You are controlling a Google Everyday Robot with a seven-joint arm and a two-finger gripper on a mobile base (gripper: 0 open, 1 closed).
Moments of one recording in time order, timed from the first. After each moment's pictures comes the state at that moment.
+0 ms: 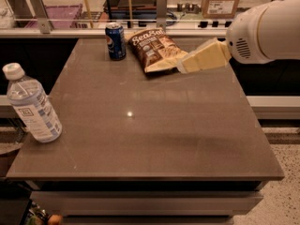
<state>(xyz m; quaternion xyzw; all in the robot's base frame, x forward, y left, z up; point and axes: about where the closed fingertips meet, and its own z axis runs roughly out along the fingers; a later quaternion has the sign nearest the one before) 0.539 -0.135 1.005 -0.33 0.80 0.03 0.49</state>
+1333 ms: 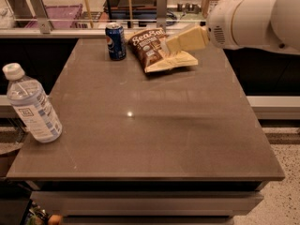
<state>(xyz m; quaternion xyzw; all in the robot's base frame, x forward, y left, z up) 0.601 -0.108 1.018 -0.32 0.76 0.06 0.56</state>
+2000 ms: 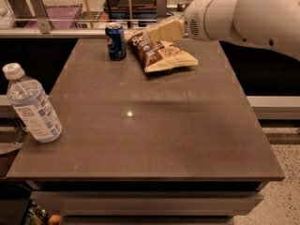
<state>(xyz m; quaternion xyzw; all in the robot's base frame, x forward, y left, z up) 0.653 -0.068 1.015 -0.31 0.74 0.09 0.59</state>
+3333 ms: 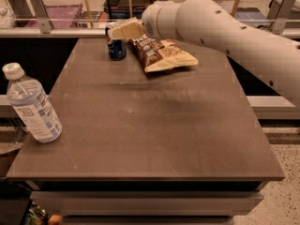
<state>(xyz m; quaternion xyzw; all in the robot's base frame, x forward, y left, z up) 0.728 0.036 0.982 -0.33 0.72 0.15 0.60</state>
